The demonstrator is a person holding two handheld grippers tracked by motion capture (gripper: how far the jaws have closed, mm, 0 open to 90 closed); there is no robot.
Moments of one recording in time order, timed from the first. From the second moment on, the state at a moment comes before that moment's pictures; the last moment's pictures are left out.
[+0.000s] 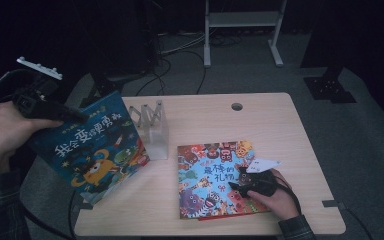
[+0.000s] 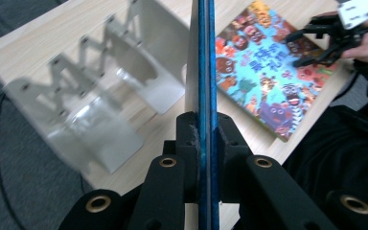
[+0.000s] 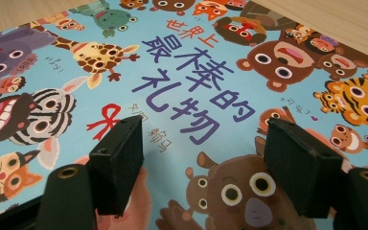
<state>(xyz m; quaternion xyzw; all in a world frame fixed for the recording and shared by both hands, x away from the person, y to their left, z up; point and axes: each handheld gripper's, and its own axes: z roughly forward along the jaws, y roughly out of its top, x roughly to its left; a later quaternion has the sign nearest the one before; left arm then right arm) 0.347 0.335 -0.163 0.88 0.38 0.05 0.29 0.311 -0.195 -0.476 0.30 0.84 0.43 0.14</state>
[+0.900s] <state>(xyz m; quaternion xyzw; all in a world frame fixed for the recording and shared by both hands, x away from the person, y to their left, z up) 0.370 0.389 -0.181 0.79 0.53 0.12 0.26 0.311 -0.194 -0.476 0.30 0.84 0.42 0.14</state>
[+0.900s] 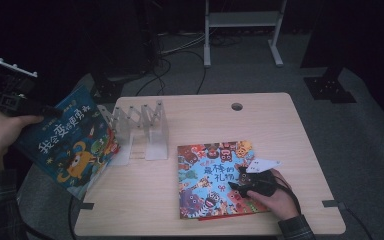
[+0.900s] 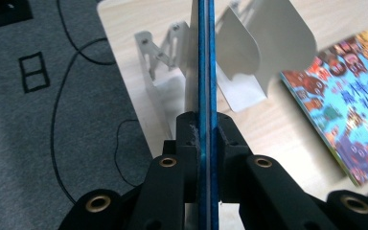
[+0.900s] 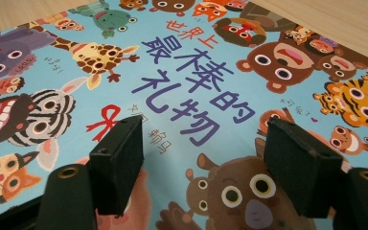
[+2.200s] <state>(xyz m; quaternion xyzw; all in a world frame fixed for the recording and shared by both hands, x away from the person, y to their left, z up) 0.429 0.373 -0.205 0.75 0.60 0.16 0.23 0.310 -0.194 -0.476 0.30 0.84 0.42 0.14</state>
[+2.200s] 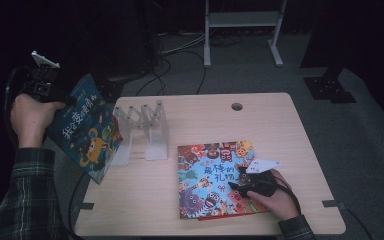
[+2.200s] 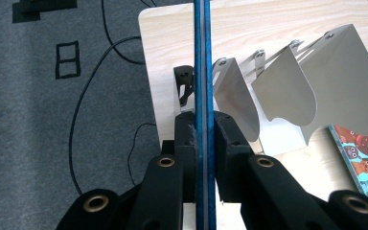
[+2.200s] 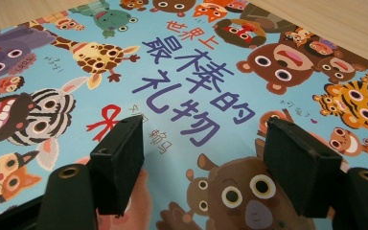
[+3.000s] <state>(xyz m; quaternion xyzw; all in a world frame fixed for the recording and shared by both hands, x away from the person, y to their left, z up) 0.411 0.376 -0.169 0.76 0.56 0.17 0.28 0.310 -0.194 -0.476 0.30 0.84 0.42 0.14</state>
